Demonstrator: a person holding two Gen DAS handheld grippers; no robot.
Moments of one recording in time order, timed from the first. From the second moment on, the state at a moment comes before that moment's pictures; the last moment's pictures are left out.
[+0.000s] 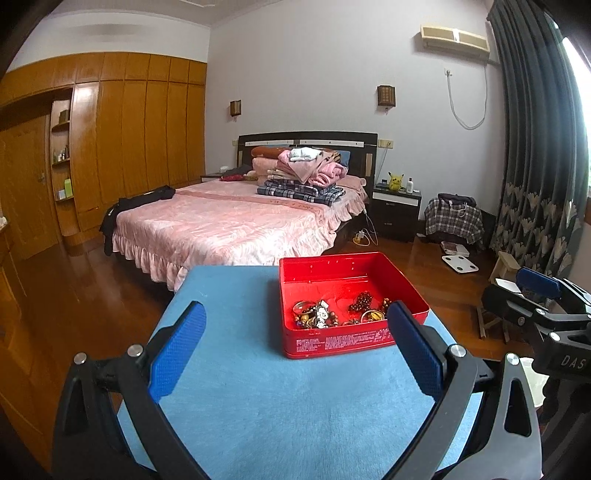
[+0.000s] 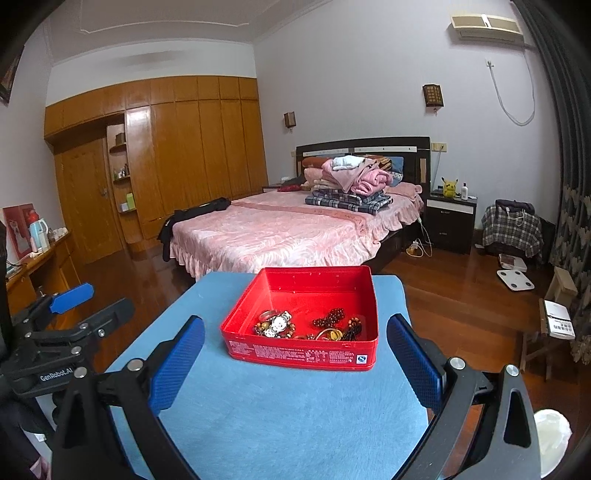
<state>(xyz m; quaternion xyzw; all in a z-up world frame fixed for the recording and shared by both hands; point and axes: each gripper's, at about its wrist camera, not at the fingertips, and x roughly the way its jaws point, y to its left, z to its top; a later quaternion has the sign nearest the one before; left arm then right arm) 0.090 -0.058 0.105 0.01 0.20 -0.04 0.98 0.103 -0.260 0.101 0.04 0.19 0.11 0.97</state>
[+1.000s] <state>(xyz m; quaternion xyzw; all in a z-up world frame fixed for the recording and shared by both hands) 0.080 -0.053 0.117 0.00 0.19 -0.04 0.98 0.091 -0.255 0.108 0.03 0.18 0.12 0.98</state>
